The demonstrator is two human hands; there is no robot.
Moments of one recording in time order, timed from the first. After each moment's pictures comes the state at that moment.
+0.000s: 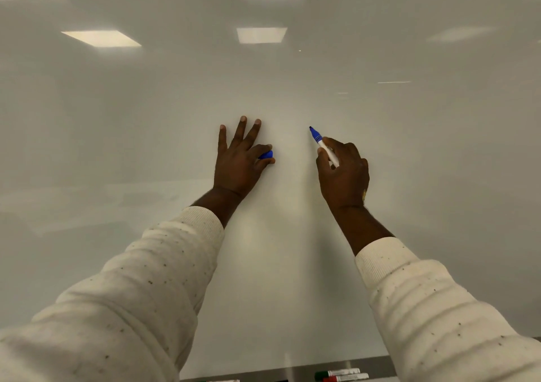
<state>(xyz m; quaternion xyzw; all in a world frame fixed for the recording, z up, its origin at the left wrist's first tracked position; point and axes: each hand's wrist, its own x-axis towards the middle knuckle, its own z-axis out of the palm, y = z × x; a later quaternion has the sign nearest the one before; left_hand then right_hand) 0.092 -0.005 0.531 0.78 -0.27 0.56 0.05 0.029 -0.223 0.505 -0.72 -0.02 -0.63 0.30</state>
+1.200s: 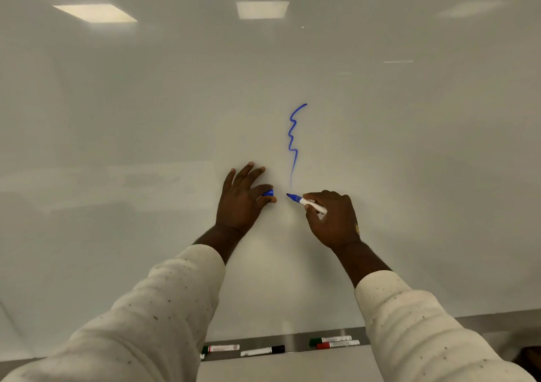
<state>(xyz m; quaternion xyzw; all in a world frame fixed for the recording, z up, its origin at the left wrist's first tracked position) 0.064 -0.004 0.410 0.83 -0.27 0.46 0.12 0.003 -0.235 0.384 -0.84 -0.14 -0.46 0.25</state>
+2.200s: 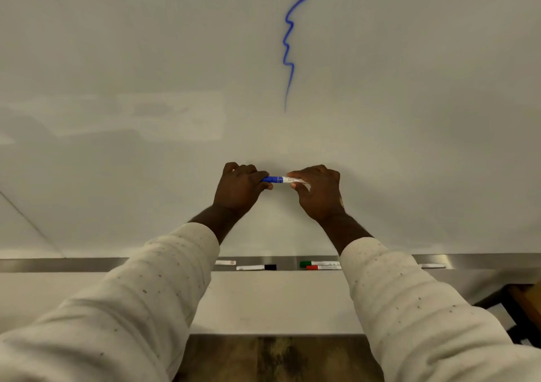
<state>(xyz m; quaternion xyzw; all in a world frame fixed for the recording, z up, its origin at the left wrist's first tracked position) 0.016 -0.024 0.301 0.90 -0.24 0.36 0.06 0.003 -0.239 0.280 -0.89 -0.17 -0.34 0.26</state>
